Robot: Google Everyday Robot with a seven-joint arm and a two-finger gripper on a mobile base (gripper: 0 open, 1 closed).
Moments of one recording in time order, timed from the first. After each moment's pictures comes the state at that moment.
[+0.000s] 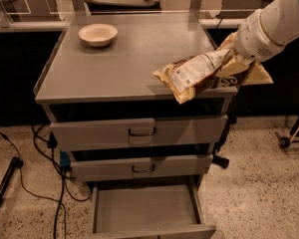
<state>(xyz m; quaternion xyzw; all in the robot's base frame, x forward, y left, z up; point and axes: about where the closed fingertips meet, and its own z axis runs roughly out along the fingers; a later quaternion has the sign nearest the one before) 0.601 -0.189 0.924 -0.66 0.68 -0.01 0.31</state>
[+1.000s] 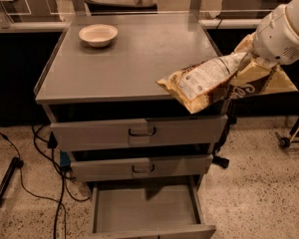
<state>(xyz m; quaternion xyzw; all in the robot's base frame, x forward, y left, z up) 0.541 -0.196 0.947 -0.67 0.69 0.02 0.29</state>
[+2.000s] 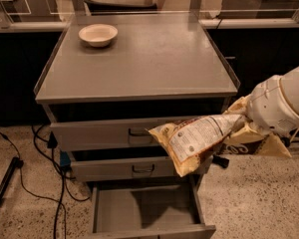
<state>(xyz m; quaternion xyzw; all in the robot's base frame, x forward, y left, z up) 0.443 -0.176 0.863 -0.64 0.71 0.08 0.27</state>
